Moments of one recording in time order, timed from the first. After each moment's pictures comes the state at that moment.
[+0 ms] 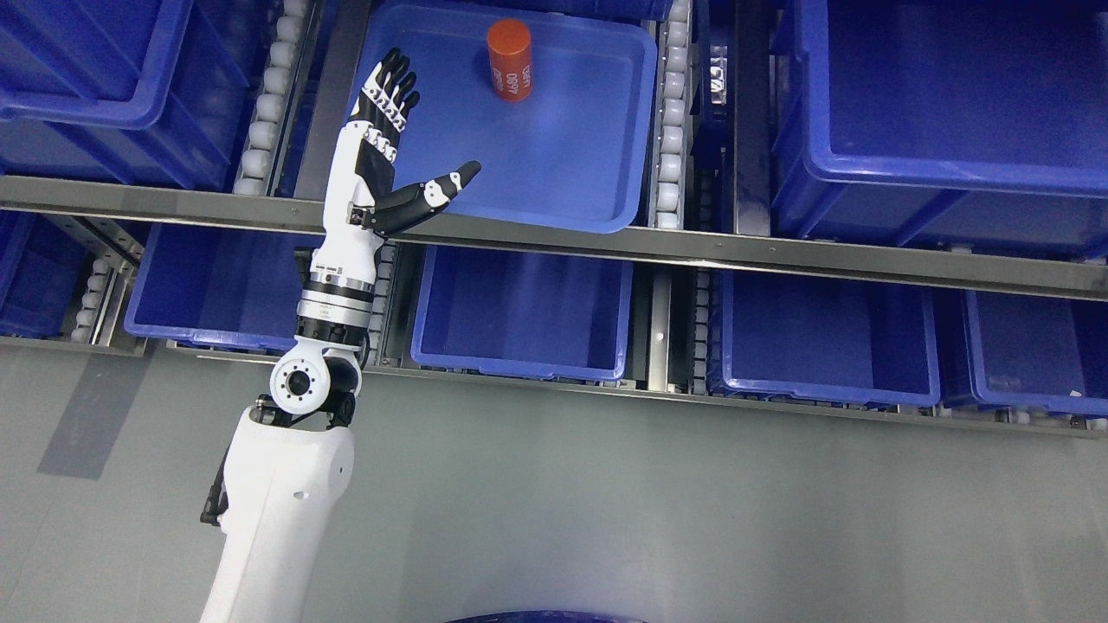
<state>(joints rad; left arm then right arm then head) -0.30 0.00 -0.11 -1.46 0.15 -0.37 -0.10 0.00 0.00 0.00 0.00 0.00 0.04 0.03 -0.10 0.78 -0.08</state>
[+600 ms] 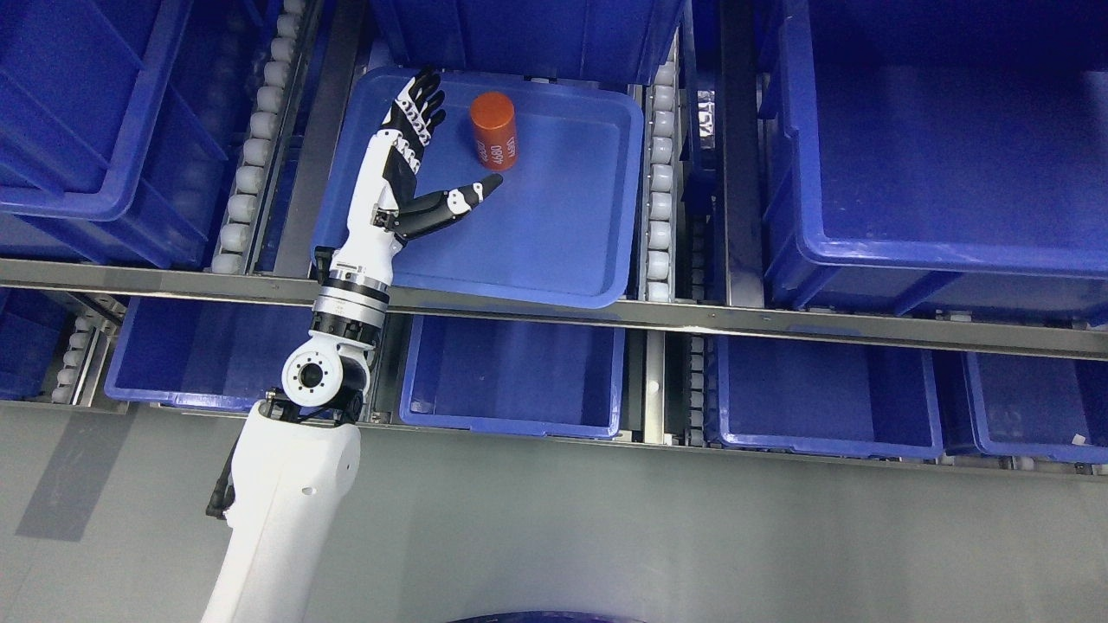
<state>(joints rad) -0.32 0.00 -0.12 -1.42 0.11 -0.28 -0.11 0.00 0.00 0.00 0.00 0.00 0.04 0.03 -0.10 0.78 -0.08</state>
